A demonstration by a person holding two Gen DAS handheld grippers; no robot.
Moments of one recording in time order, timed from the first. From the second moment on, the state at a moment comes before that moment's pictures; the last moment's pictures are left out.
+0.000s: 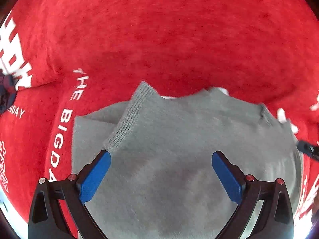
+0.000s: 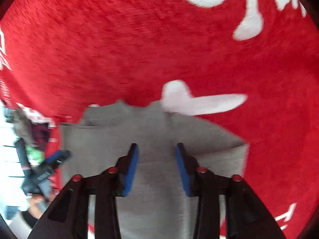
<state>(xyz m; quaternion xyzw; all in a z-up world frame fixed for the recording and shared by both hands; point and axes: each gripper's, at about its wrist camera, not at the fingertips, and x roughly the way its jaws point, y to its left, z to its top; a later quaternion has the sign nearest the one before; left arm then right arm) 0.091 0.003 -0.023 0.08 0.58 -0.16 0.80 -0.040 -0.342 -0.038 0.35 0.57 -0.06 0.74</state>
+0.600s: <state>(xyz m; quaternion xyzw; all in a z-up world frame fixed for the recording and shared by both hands) 0.126 0.075 -0.047 0.07 0.59 -0.03 0.80 -0.029 -0.355 -0.055 0.34 0.60 -0.06 0.73</state>
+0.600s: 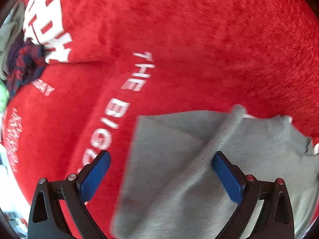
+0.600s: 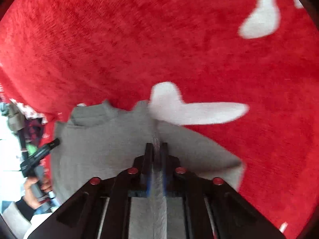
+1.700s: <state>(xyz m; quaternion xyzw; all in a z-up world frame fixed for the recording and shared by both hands) 0.015 0.149 -0.024 0.07 0.64 -0.31 0.70 -0.142 -0.062 -0.081 0.70 0.46 -0.01 0.54</state>
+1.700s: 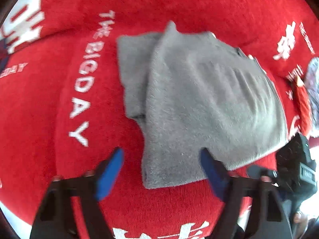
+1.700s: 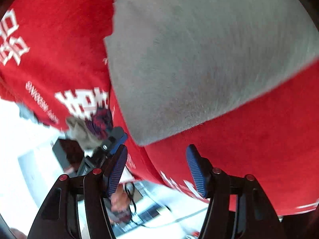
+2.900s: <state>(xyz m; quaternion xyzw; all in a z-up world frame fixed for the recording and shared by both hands) 0.019 0.207 -0.027 0.06 0.65 -0.24 0.72 0.056 -0.038 -0.017 0.40 0.57 0.00 0.72</state>
